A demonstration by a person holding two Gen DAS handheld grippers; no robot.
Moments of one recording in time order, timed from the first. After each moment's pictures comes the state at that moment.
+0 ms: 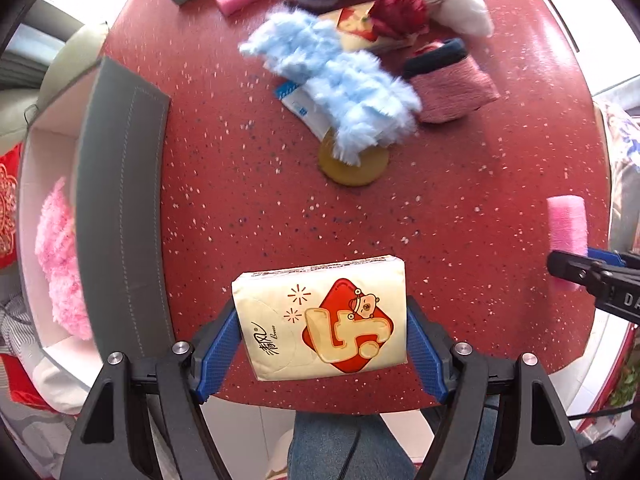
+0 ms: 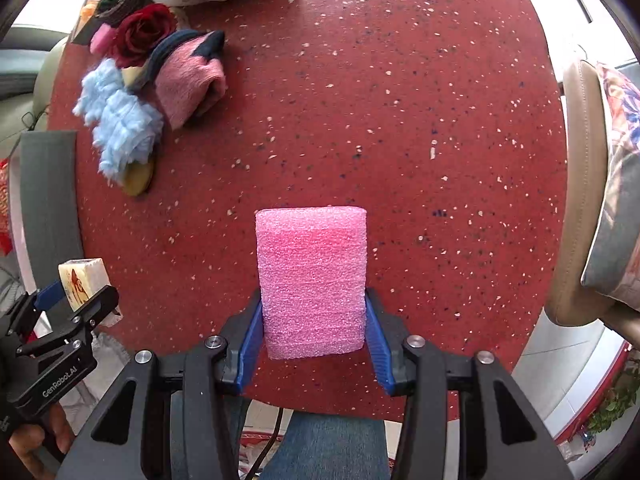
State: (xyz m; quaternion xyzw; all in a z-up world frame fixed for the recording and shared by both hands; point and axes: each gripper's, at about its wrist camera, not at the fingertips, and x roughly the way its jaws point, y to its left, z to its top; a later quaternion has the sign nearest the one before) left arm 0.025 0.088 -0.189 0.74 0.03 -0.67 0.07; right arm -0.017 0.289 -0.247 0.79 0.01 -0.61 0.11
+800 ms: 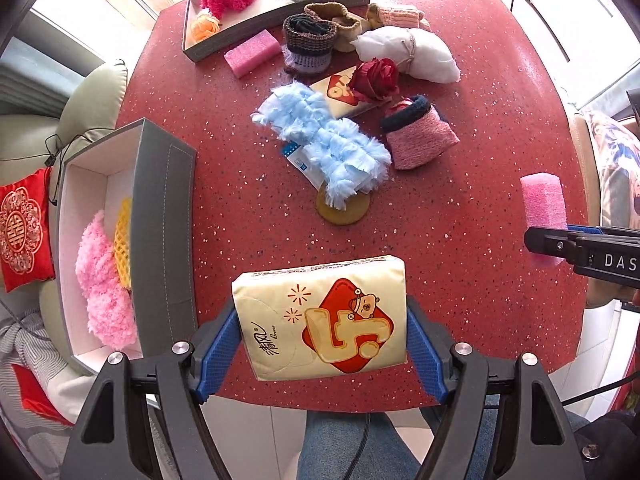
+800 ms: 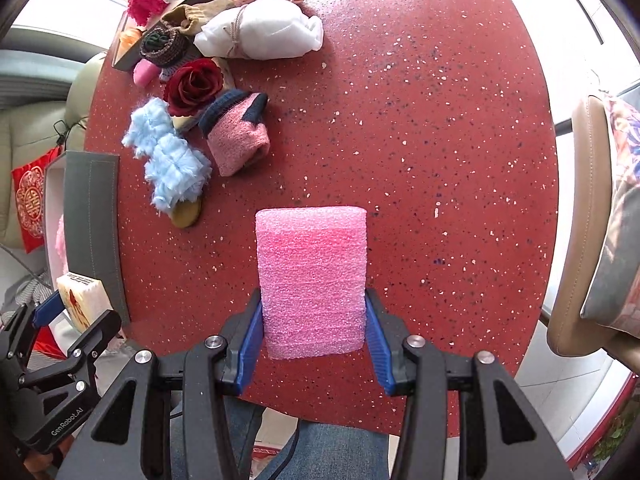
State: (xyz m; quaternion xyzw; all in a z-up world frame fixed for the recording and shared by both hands) left arm 0.037 0.110 -0.136 0.70 0.00 -0.71 0.07; right arm -0.061 0.300 -0.179 0.75 -0.01 -0.64 0.16
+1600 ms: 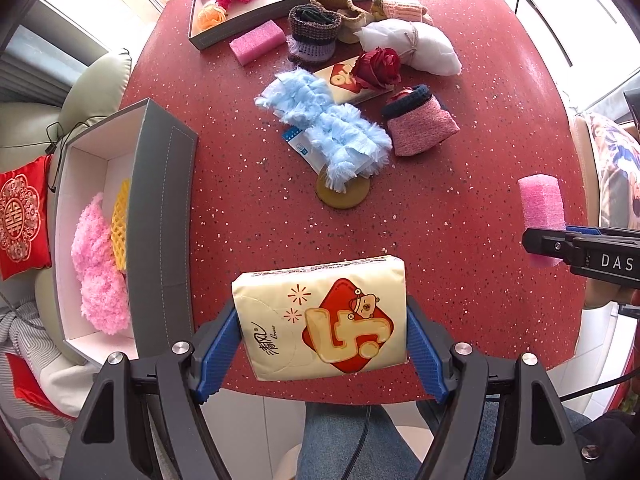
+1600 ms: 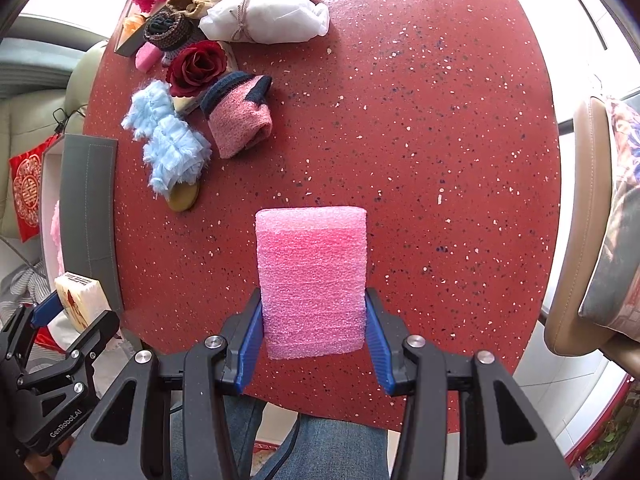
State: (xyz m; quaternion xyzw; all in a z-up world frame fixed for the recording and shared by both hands) left arm 0.049 0.108 -0.139 0.70 0.01 -0.71 0.08; right arm -0.043 0.294 -0.185 0.76 0.00 -0.63 0.16
